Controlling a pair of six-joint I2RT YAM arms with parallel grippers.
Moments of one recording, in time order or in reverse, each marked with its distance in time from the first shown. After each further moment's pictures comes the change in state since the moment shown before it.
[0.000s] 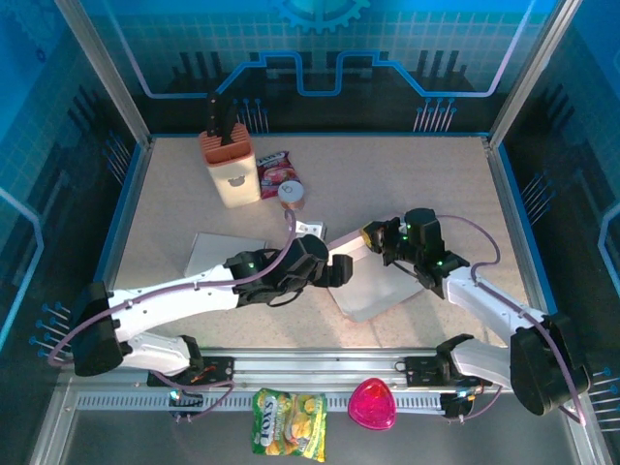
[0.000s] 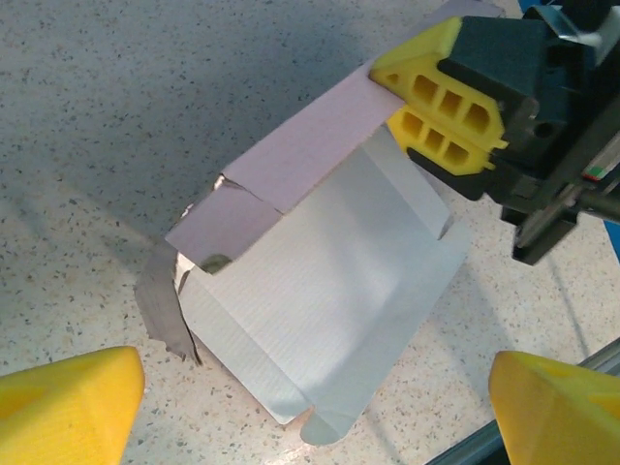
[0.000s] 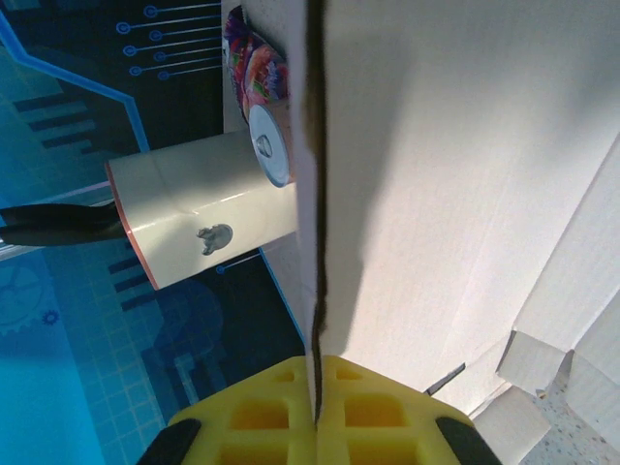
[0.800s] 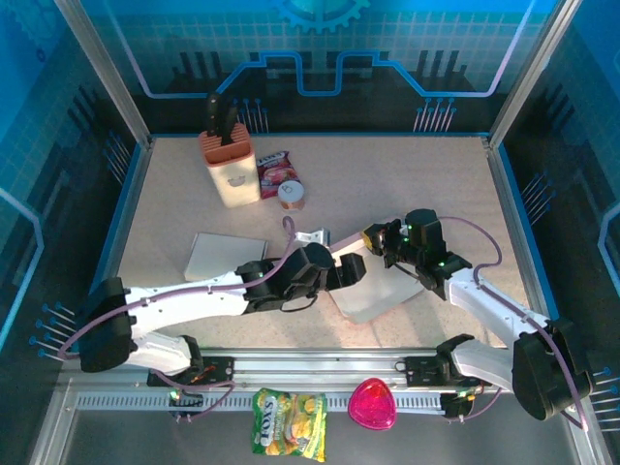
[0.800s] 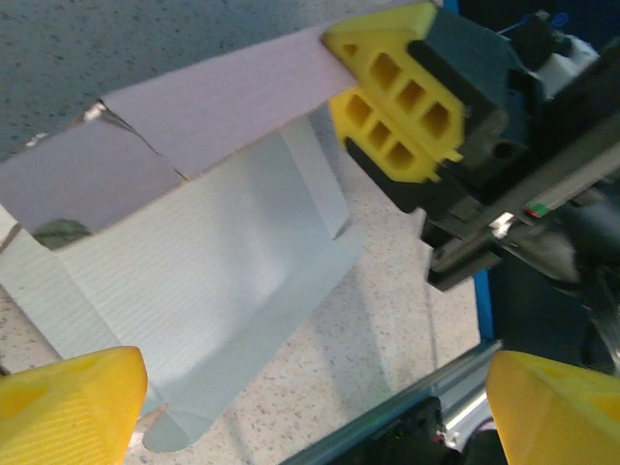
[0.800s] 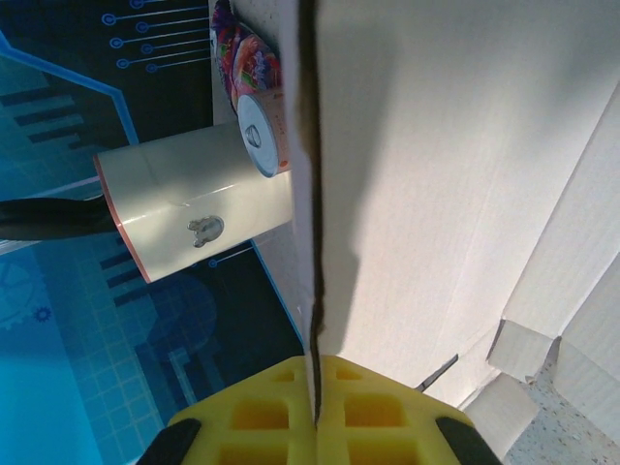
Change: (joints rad) left arm -0.016 0.041 -0.100 0.262 0.084 -0.306; right arm -0.001 -0.023 0.002 -0.048 -0.011 -0.002
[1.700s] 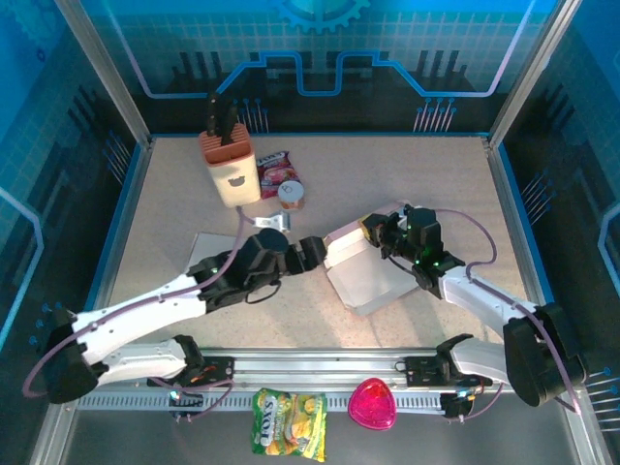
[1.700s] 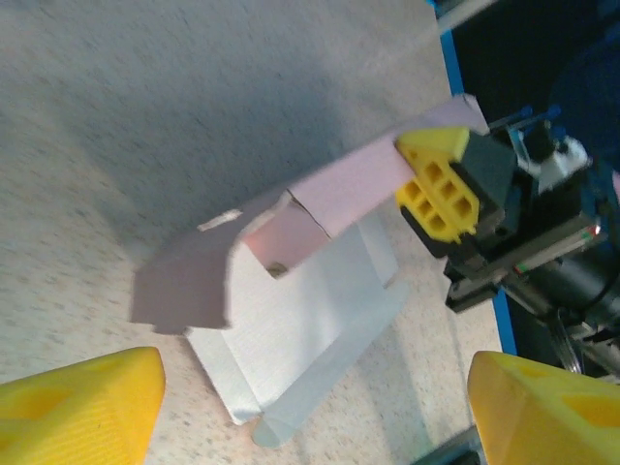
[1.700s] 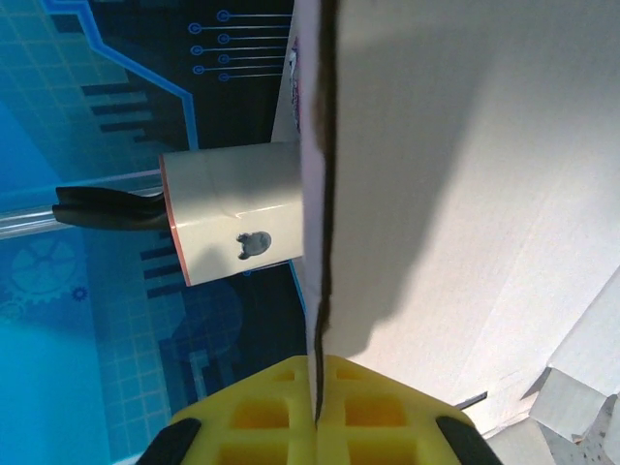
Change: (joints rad) left arm 0.171 -0.284 -0.091 -0.133 -0.021 0.159; right arm 0.000 0.087 -0.041 0.282 0.040 -0.068
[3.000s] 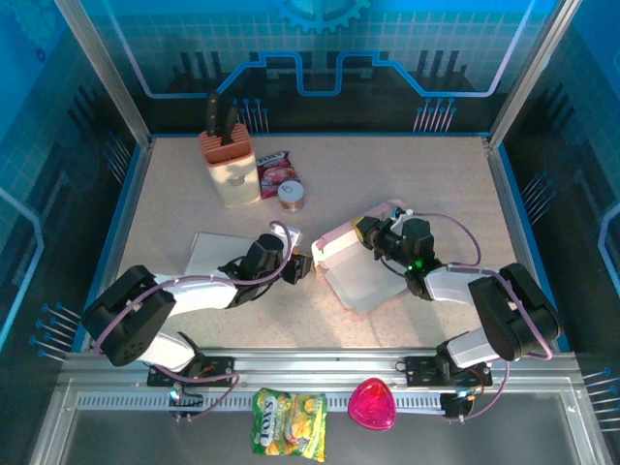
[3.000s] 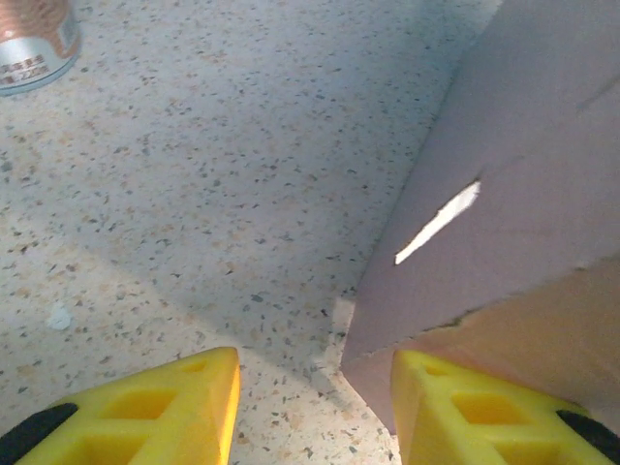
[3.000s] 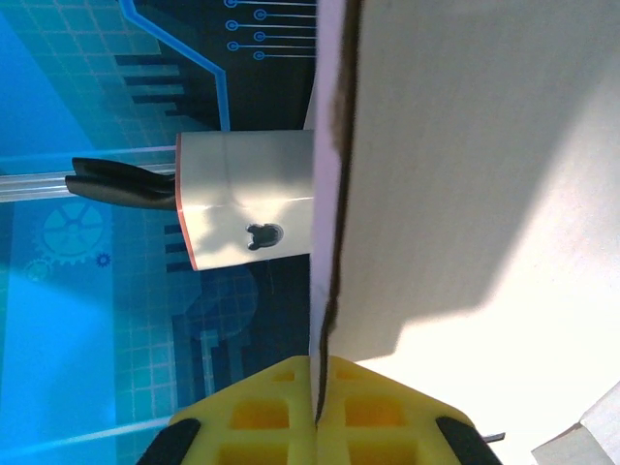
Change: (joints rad) left arm 0.224 0.370 -0.335 0.683 0.210 0.727; right arm -0.006 0.245 -0.112 0.488 -0.060 -0.017
